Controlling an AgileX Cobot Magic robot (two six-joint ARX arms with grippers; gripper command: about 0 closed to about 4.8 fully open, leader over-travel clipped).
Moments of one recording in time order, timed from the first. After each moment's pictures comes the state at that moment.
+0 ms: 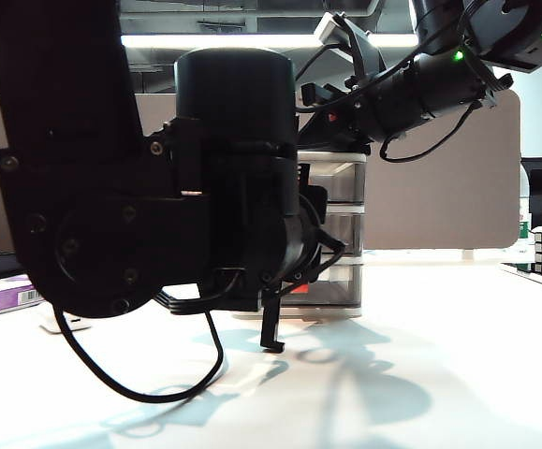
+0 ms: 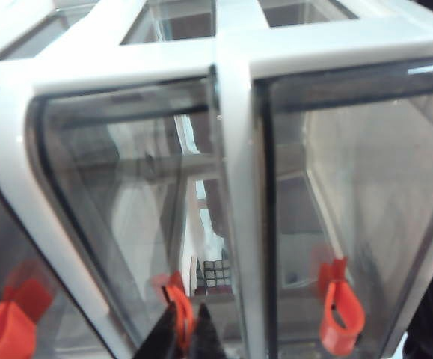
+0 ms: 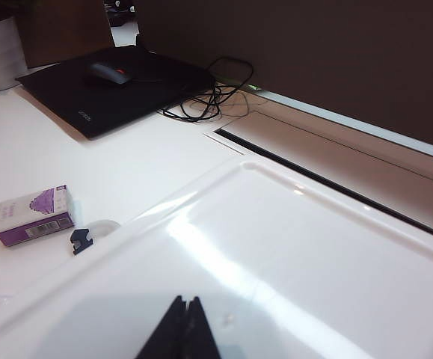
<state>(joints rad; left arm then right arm) -1.03 2.13 0.78 1.39 -0.78 -1.43 0.40 1.70 0.99 0.52 -0.40 -0.03</state>
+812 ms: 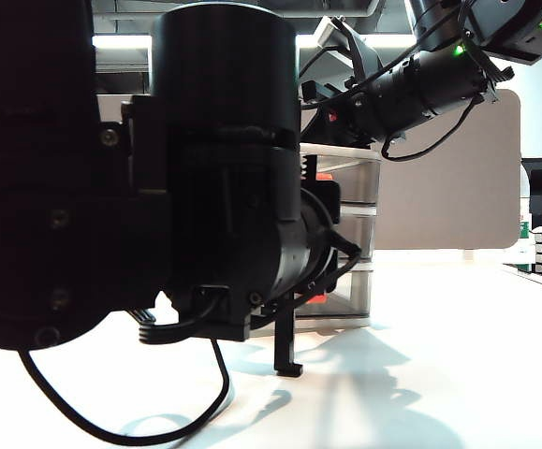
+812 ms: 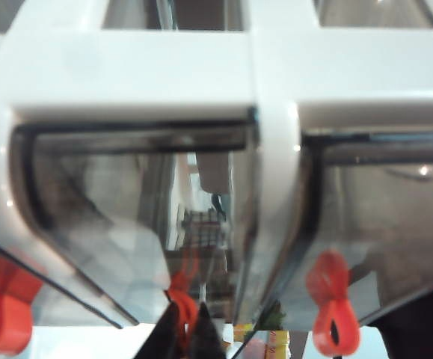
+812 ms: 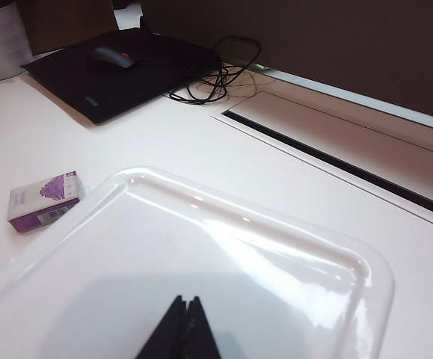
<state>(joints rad) -1.14 2.12 0.69 1.43 -0.81 -1.52 0.40 1.69 1.01 0.40 -0.41 -0.04</state>
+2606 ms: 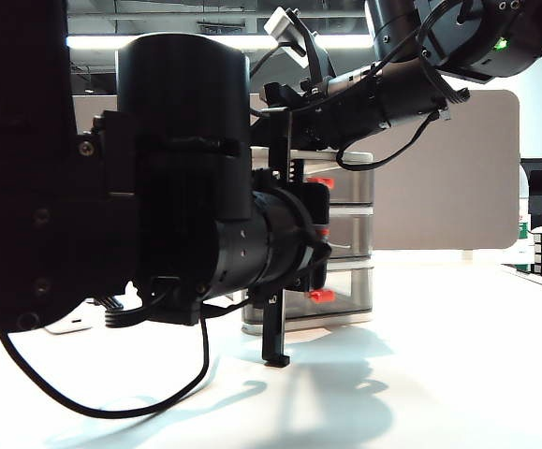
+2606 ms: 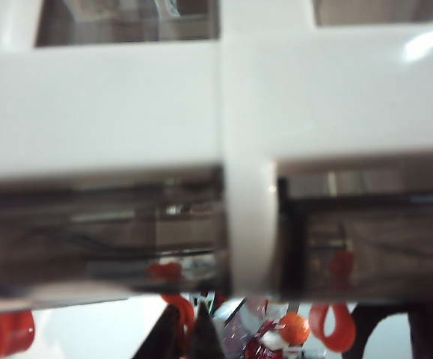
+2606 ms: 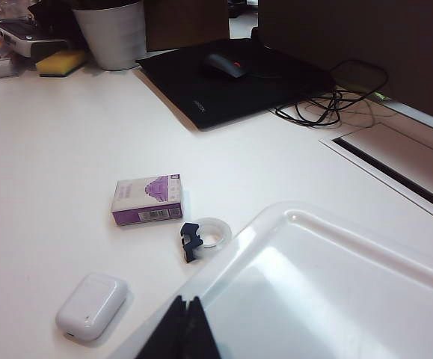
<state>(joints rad) -1.03 2.10 0.65 1.45 -0.55 -1.48 0.47 1.78 1.06 0.47 -0.58 -0.11</state>
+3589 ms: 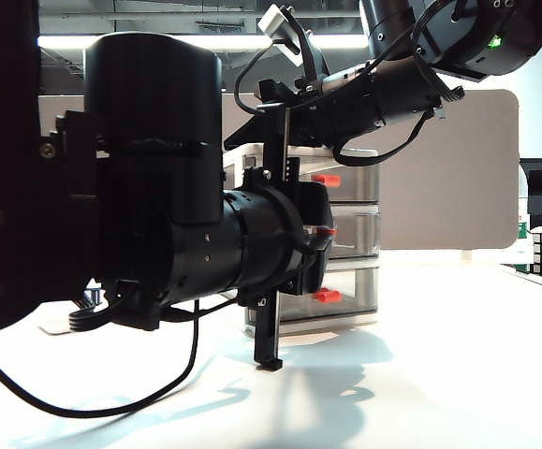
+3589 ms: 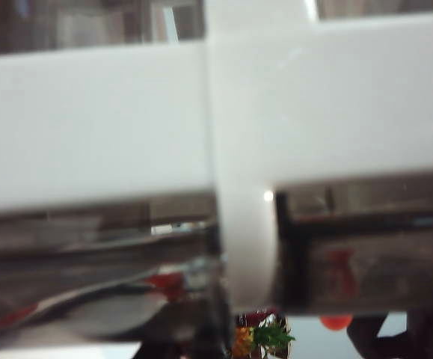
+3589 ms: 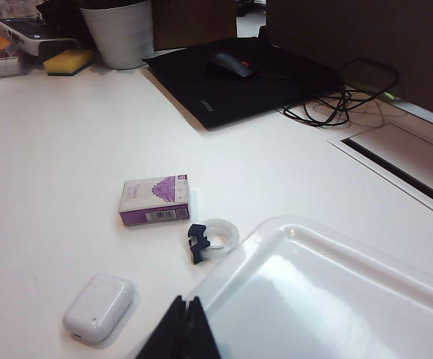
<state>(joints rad) -1.03 2.09 0.59 1.47 -0.41 -1.48 0.48 1.79 1.07 0.46 -0.58 -0.11</state>
